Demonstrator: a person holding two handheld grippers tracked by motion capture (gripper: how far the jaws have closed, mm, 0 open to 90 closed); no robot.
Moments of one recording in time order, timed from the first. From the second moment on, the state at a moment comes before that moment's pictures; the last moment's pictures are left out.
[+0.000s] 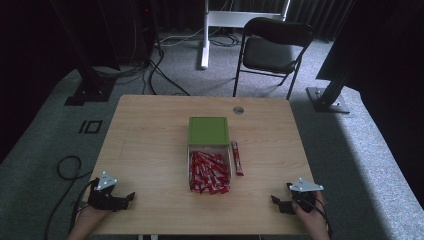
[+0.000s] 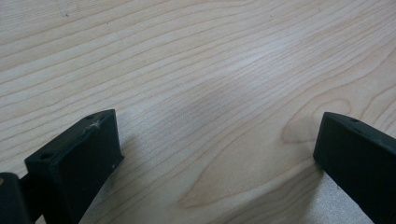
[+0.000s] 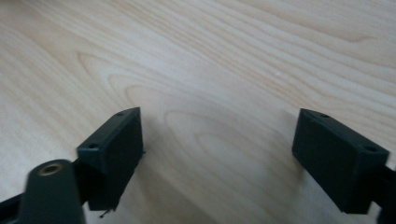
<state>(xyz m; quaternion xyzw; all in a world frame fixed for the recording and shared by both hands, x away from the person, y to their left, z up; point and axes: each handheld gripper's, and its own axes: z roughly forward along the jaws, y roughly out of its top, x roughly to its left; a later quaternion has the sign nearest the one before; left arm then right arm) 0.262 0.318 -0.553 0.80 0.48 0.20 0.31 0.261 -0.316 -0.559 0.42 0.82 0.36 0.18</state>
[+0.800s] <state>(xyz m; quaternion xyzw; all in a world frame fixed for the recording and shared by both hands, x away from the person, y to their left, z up) 0.262 0.318 -0.553 0.80 0.48 0.20 0.31 0.247 -0.313 -0.559 0.42 0.82 0.36 0.18</state>
